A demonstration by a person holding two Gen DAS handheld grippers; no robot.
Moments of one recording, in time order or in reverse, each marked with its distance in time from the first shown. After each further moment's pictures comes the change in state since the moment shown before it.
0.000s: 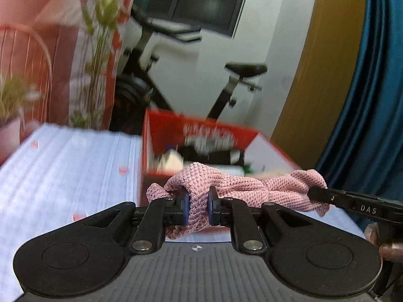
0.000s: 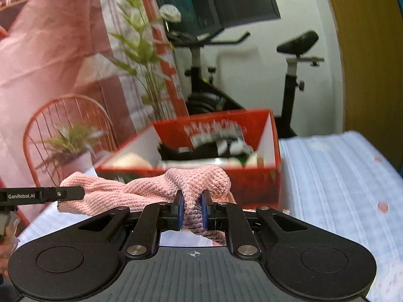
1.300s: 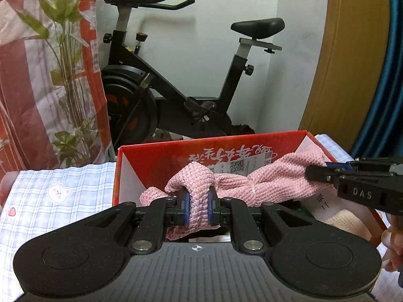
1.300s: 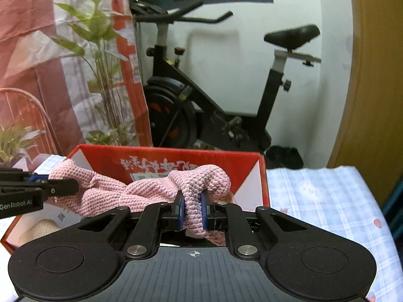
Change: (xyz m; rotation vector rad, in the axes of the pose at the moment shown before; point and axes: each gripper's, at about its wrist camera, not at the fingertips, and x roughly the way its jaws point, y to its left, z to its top) left arm 0.189 -0.001 0.094 0.171 0.222 0.093; right arm 0.182 -0.032 0.109 -0.048 0.161 -0.218
